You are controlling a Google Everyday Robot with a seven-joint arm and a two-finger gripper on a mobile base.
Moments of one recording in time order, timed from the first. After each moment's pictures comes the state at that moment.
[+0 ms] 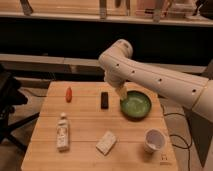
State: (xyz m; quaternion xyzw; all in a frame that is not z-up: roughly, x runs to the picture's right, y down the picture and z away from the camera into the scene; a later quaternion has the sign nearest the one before) arm 0.056 -0.002 0.732 -0.21 -0.05 -0.31 0.93
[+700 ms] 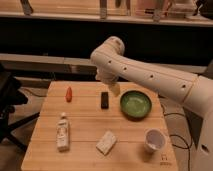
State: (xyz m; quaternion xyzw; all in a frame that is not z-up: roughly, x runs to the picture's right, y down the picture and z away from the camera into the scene) arm 0.023 -0.017 0.734 -0.19 -0.08 -0.36 0.91
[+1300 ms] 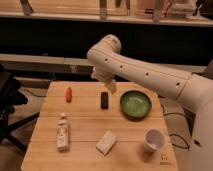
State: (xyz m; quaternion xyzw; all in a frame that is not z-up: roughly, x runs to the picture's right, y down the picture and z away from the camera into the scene) arm -0.017 -0.025 0.740 -0.18 -0.11 -0.38 0.90
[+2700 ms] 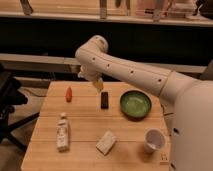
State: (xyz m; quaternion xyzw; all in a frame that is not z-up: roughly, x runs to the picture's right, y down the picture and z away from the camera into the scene) arm -0.080 -0.029 0.767 -0.15 -0.15 -0.40 0.89
